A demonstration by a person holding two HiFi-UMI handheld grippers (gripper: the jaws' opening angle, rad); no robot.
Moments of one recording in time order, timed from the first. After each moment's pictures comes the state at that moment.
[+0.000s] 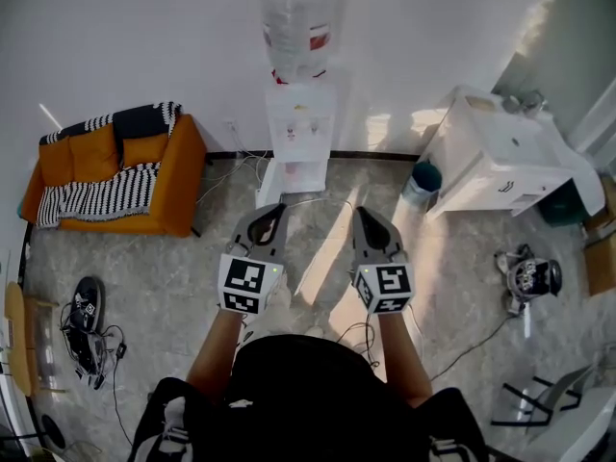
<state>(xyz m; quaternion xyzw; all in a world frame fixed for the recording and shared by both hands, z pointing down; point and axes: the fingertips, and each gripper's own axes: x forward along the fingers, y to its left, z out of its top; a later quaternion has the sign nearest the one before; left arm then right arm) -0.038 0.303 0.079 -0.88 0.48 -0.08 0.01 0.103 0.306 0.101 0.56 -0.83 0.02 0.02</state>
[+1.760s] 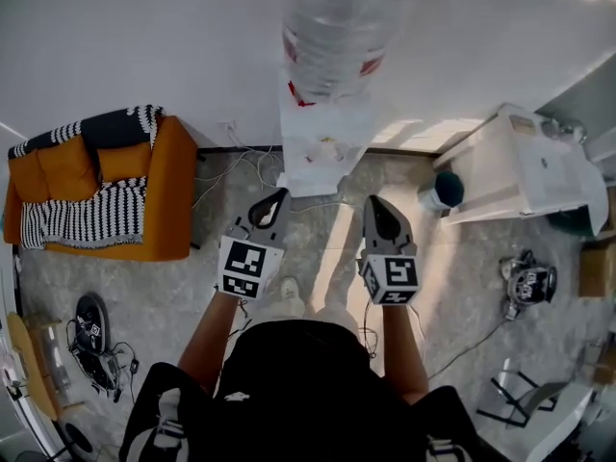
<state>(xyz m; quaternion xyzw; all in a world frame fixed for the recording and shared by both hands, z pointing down) -0.136 -0.062 0.148 -0.89 0.44 -0.12 -0.07 0.022 -0.043 0.155 0.59 -0.80 0.08 0.10</state>
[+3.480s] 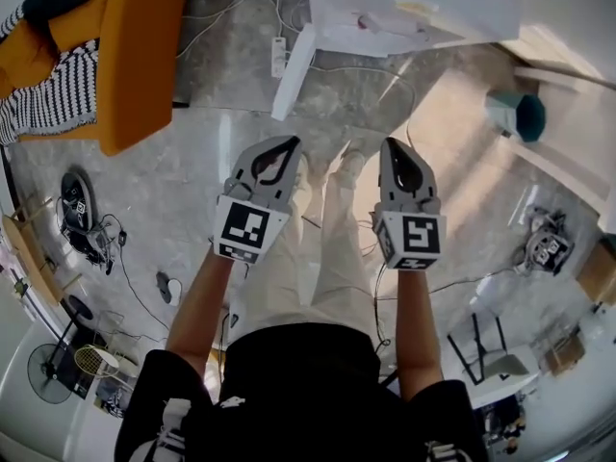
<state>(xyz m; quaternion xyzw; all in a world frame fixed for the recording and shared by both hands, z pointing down) -0.140 -0.065 0.481 -0.84 0.43 -0.22 -0.23 -0.003 -0.086 0.479 0.48 -0.81 0.23 0.24</state>
